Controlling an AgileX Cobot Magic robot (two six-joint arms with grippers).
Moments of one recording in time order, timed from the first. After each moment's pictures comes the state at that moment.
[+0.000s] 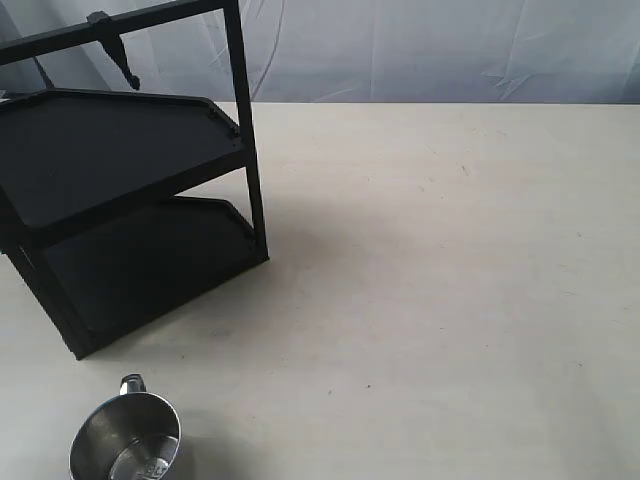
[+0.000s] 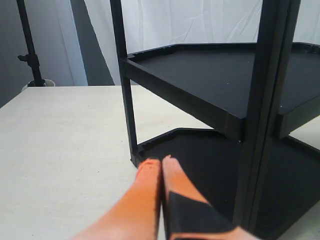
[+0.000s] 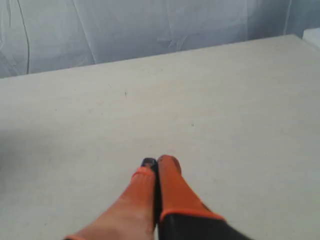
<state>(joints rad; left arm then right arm) 0.02 0.00 0.00 0.03 0.24 -0.02 -0.05 0.03 0.00 0.16 0.34 0.00</state>
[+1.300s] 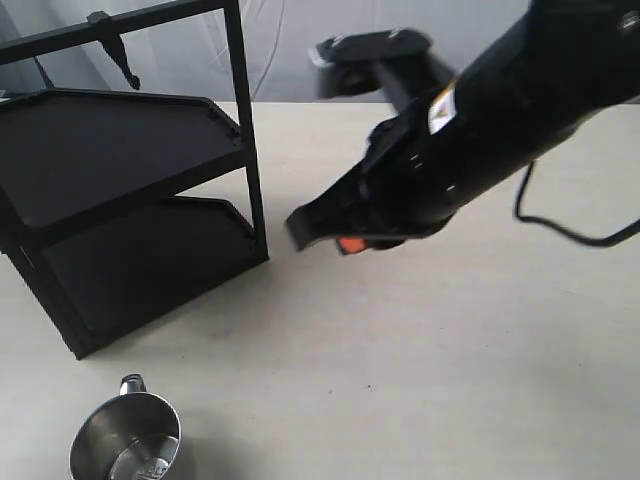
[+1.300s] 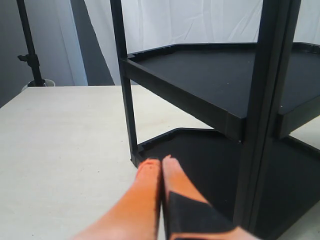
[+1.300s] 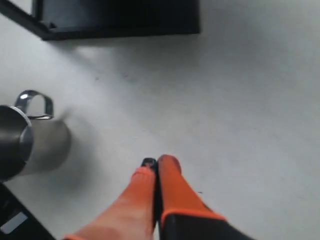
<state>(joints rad) 0.02 0.00 0.00 0.03 0.24 -0.02 0.77 1.47 -1.12 0.23 0.81 0.01</state>
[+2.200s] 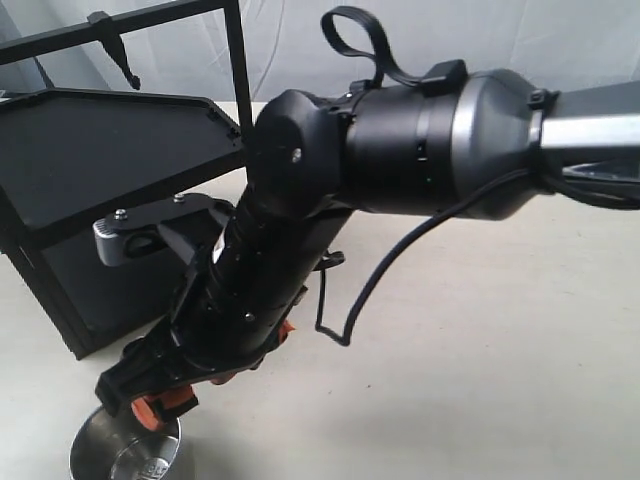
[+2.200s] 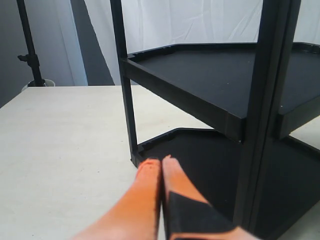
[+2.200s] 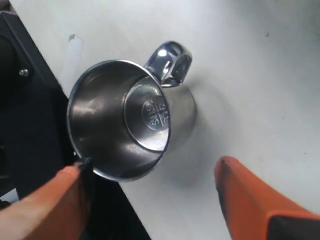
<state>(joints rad) 0.02 0.00 0.00 0.03 0.24 -0.02 0.99 1.84 -1.29 0.56 0.85 -0.22</state>
